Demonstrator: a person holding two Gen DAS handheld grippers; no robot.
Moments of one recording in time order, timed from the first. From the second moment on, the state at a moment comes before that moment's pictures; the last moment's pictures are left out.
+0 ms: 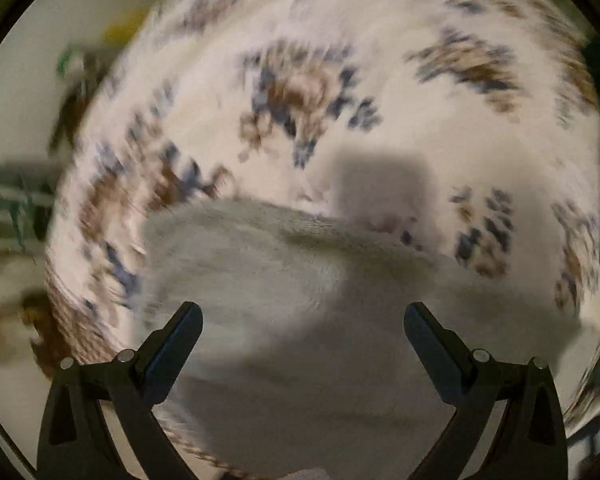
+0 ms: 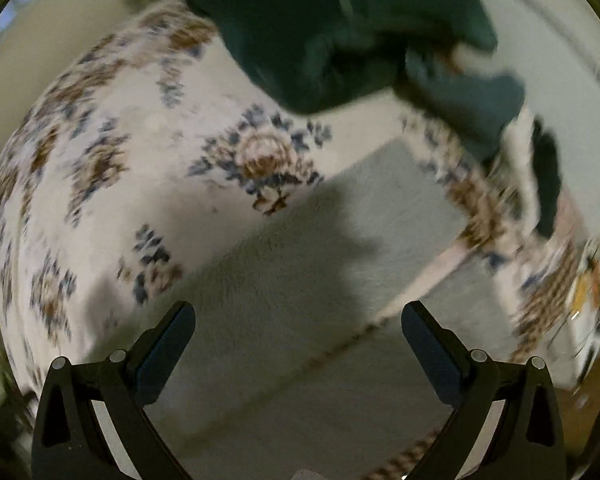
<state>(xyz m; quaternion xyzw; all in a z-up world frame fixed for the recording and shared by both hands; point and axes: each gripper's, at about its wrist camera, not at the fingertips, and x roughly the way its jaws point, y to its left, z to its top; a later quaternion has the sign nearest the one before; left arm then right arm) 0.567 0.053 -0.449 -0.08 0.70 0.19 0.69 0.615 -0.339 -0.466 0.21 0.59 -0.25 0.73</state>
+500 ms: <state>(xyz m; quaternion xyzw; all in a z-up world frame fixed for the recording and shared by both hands) 0.592 0.110 -0.583 -0.20 0.72 0.31 0.59 0.687 -0.421 -0.724 0.34 0.64 -0.33 0.60</state>
